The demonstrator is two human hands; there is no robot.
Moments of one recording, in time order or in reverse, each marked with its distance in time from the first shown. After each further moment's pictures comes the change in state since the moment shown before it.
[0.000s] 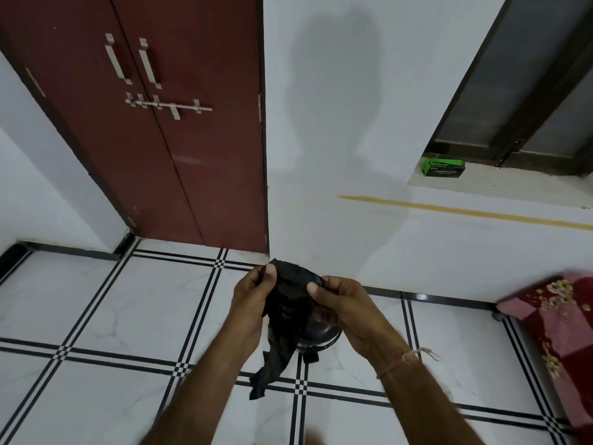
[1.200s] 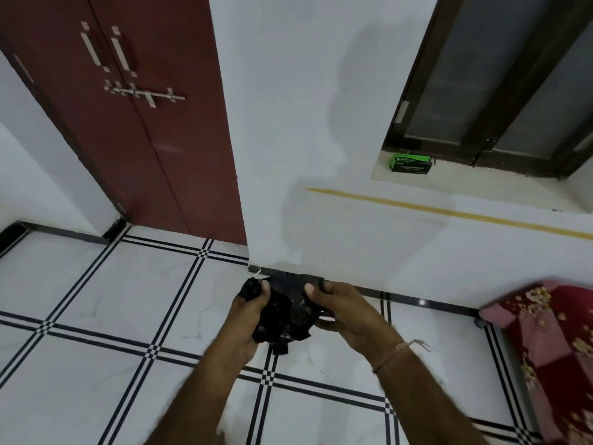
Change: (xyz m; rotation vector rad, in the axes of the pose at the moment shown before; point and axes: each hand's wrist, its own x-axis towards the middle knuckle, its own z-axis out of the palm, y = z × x) left_hand -0.041 -0.089 0.136 -0.121 0.089 -0.198; right_hand -0.054 -0.012 -0.161 -0.104 -0.030 0.194
